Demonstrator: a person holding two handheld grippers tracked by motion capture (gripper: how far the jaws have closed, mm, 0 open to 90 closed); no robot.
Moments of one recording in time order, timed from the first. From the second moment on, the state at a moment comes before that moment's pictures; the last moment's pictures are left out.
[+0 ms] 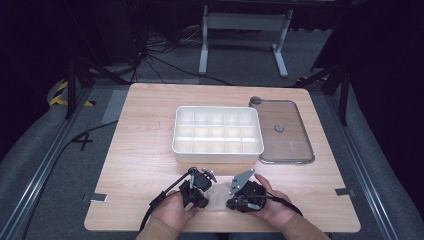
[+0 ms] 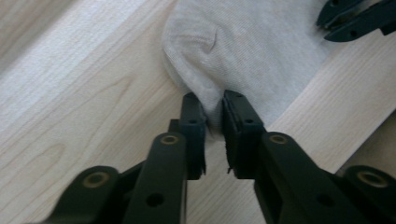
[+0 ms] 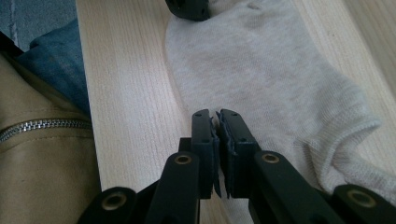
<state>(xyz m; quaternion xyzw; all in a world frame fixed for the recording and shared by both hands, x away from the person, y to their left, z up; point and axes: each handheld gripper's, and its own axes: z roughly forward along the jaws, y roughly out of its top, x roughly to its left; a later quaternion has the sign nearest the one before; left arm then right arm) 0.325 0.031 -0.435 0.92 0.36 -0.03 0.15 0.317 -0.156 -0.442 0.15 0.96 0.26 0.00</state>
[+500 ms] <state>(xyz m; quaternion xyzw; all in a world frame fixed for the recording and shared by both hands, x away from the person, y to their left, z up) 0.327 0.043 -0.414 0.92 0.35 -0.03 0.19 0.314 -0.154 -0.445 0.16 0.95 0.27 0.00</state>
